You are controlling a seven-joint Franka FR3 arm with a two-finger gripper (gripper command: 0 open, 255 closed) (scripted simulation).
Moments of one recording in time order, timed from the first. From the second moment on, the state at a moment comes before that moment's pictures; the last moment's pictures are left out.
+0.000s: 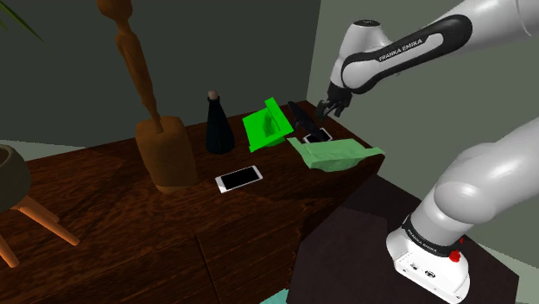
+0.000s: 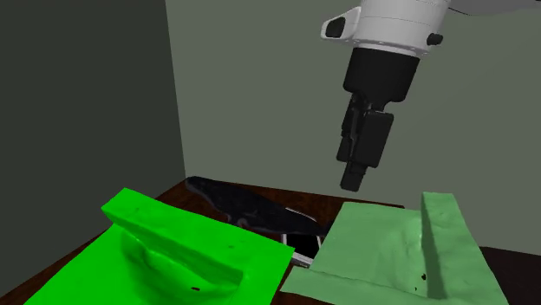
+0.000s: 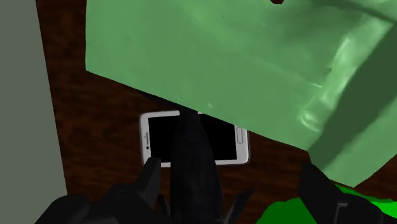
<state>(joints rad) -0.06 -0.37 -0.12 -2.59 -0.14 2.41 0.07</state>
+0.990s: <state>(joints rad) -0.05 0.08 -0.18 -2.47 0.03 2.86 -0.08</state>
